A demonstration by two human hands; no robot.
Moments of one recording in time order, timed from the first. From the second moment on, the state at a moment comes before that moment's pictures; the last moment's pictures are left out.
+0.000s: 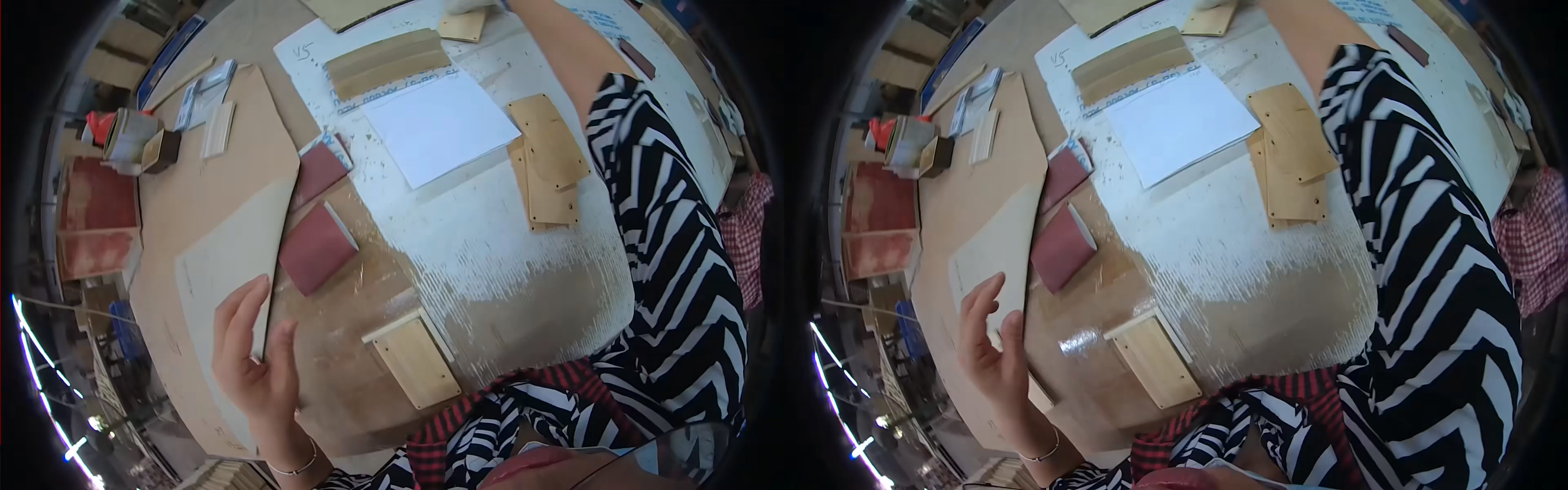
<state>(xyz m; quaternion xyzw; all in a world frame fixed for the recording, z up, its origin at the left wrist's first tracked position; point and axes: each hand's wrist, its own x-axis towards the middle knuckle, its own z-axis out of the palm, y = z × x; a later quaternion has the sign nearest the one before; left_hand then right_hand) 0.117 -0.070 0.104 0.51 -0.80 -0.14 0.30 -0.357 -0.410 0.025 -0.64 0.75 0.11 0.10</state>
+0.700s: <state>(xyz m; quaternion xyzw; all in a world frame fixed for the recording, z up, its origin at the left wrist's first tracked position) 0.119 0.156 0.253 0.11 -0.77 -0.27 0.57 -0.274 -0.047 0.095 -0.70 0.61 -0.37 0.08</state>
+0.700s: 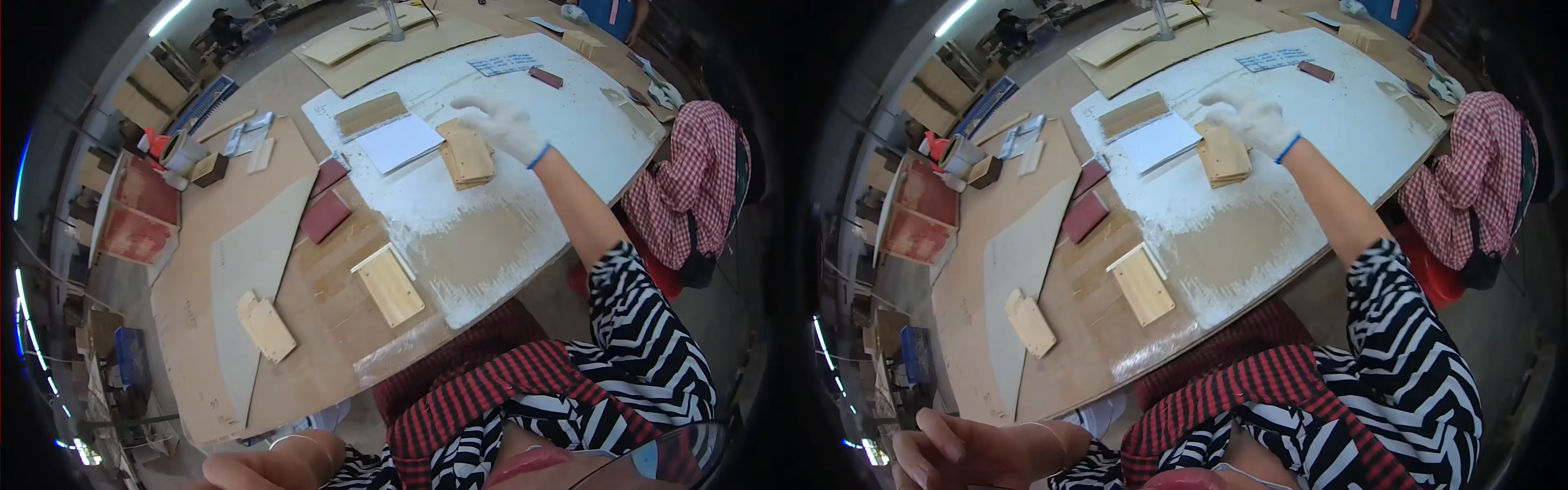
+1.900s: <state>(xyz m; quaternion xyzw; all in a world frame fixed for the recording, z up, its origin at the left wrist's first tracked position) 0.134 0.135 0.032 0.42 -0.69 -0.26 0.53 -0.072 -0.067 0.025 -0.89 0.35 -0.28 -0.11</state>
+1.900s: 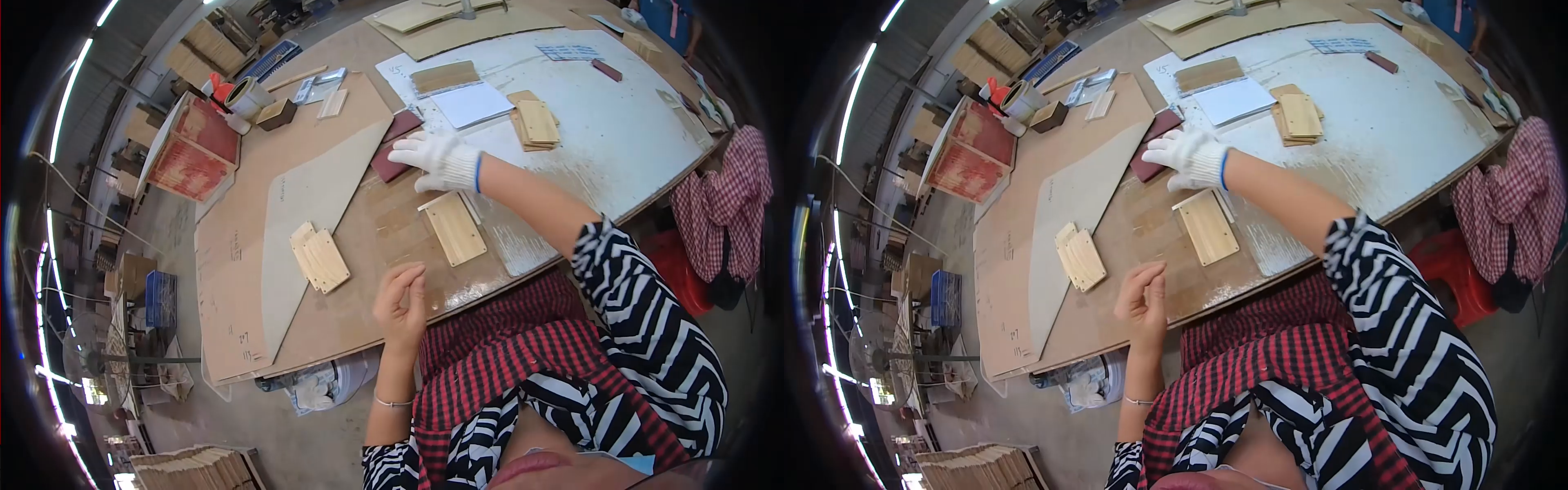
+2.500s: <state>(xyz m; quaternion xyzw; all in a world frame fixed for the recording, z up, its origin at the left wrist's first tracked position) 0.105 0.107 -0.016 0.44 -0.83 -0.11 0.33 -0.115 -0.001 0.019 -0.84 0.51 -0.16 -0.05</state>
